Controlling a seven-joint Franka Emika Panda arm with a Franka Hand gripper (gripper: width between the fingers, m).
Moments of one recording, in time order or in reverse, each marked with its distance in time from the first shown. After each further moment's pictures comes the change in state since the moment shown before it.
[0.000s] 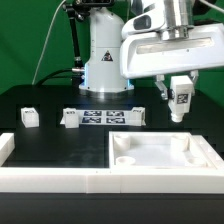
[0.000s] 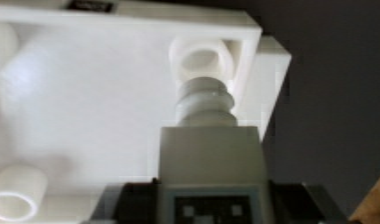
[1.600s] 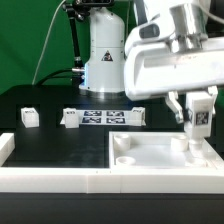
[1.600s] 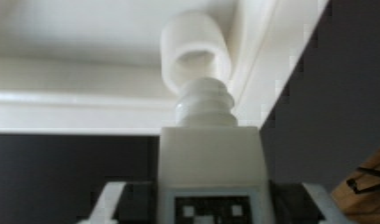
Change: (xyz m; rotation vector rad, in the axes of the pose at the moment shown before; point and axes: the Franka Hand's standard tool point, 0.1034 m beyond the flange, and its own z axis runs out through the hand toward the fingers) arm 0.069 0.016 0.047 -0.012 0.197 -0.036
